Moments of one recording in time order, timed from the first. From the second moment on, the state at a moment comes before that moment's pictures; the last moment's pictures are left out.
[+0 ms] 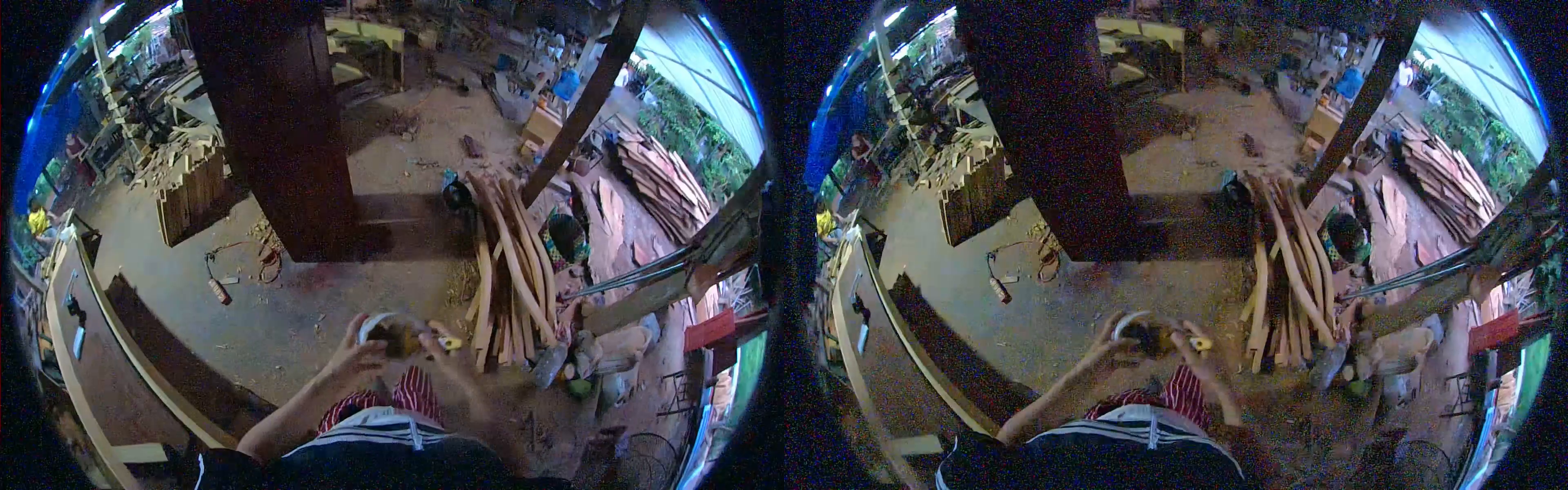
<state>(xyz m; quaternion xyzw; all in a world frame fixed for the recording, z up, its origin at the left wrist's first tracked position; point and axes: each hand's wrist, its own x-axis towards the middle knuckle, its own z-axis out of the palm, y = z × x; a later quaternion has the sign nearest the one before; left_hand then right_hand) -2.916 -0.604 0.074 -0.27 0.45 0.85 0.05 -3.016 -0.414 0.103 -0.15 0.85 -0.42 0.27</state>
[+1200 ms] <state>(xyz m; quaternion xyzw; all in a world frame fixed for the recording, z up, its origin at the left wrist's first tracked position) -3.538 -0.856 -0.023 -0.21 0.29 0.93 -0.01 -3.728 -0.664 -0.026 -0.21 0.66 -0.62 0.36</state>
